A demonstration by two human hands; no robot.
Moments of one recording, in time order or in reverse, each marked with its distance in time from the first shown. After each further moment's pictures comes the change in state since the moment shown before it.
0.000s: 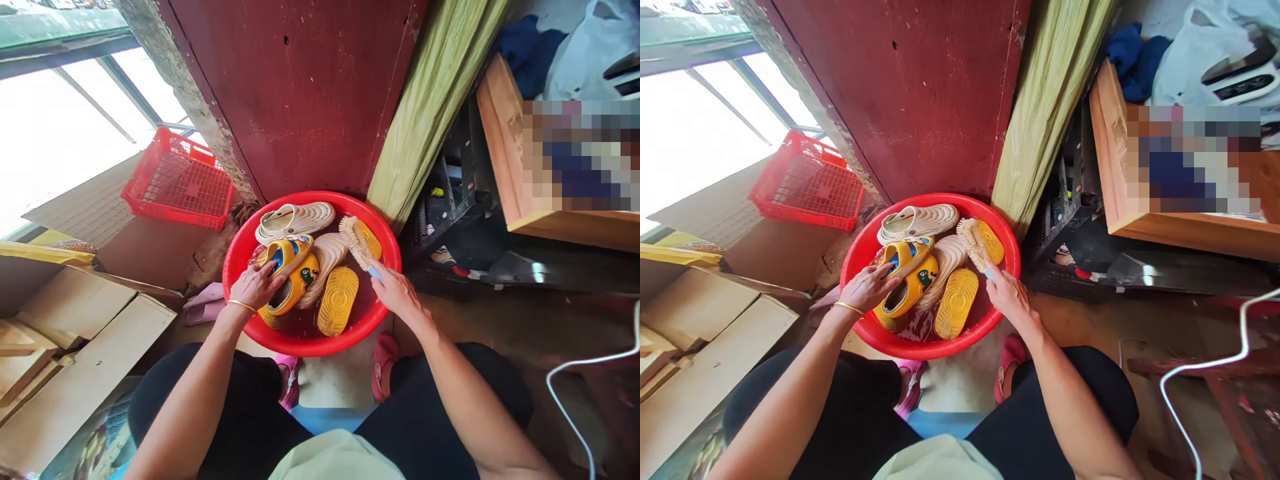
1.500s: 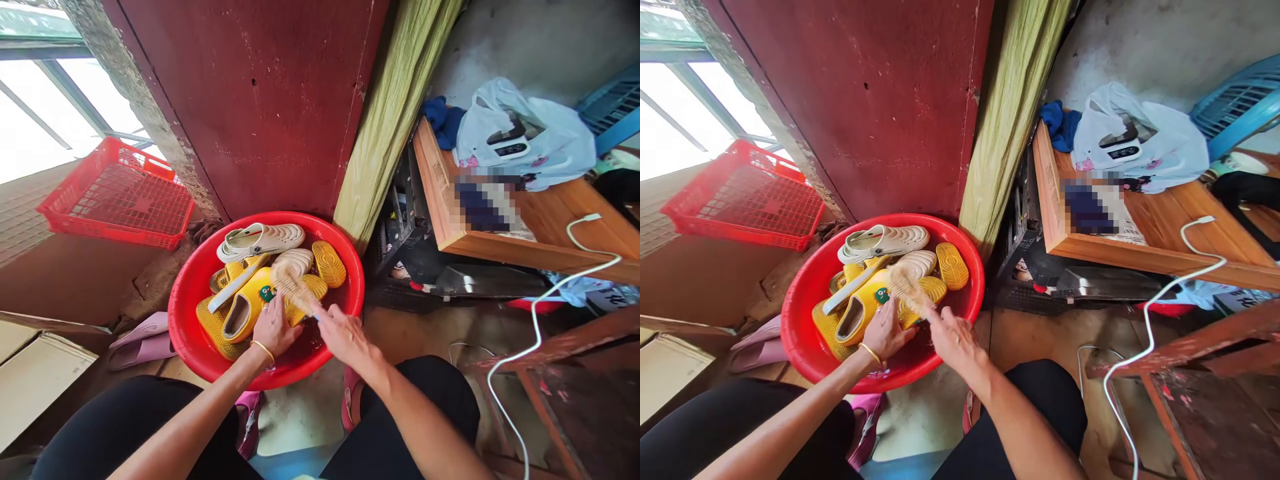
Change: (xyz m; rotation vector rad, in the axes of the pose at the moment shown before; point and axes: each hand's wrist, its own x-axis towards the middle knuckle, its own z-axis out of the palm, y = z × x) left_hand -0.017 0.100 0.089 -0.366 0.145 0.186; right_hand -0.038 -0.032 0.014 -0.184 -0.068 -0.171
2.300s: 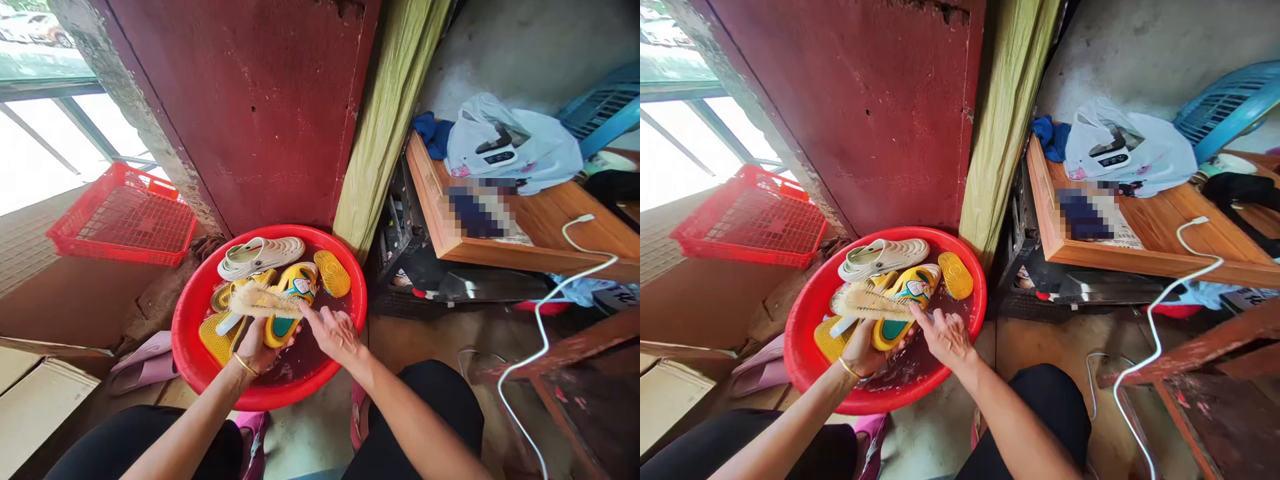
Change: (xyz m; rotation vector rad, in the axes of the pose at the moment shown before) left_hand 0.008 0.010 -0.051 -1.479 -0.165 -0.680; right_hand 0.025 -0.021 0.014 -0.119 0.156 -0.170
